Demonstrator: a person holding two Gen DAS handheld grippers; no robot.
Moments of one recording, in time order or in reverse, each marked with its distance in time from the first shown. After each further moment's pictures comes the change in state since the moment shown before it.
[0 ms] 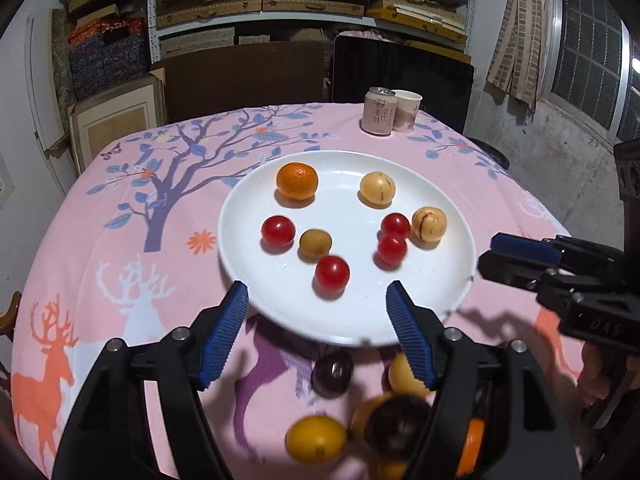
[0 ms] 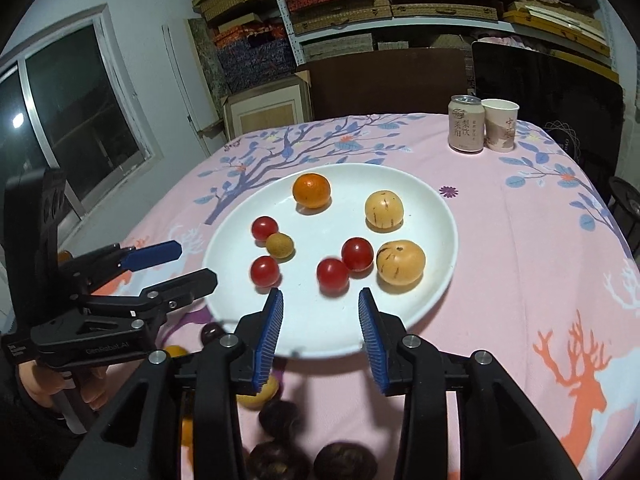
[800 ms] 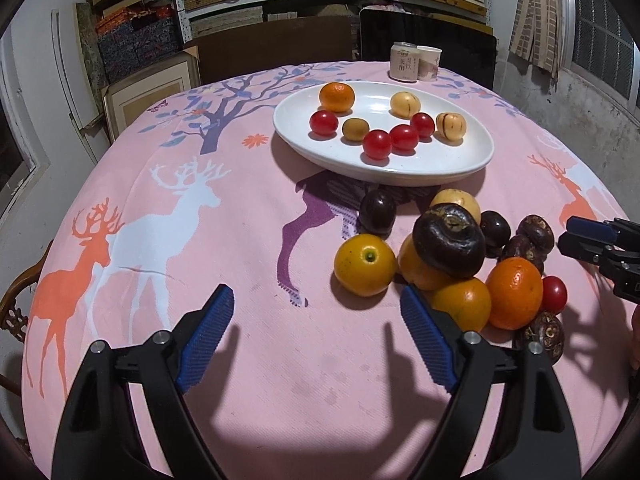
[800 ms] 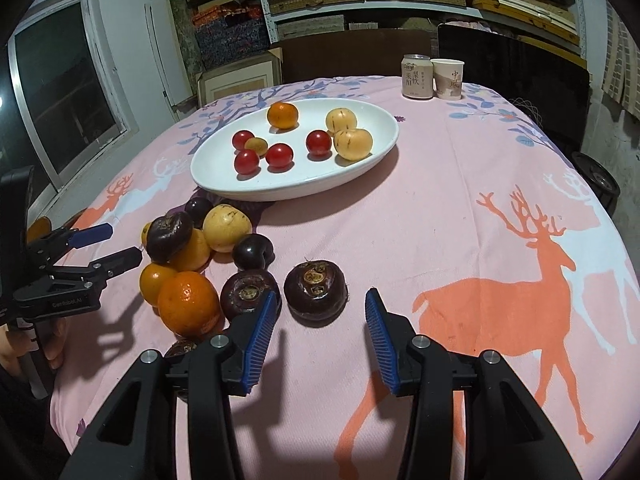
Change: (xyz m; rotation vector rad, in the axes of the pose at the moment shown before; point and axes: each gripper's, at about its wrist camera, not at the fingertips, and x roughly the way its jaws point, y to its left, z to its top) left arm -0.032 0.008 -0.098 0.002 0.084 0.128; right arm -0.031 -0.001 -0.095 -0.013 0.091 -0.146
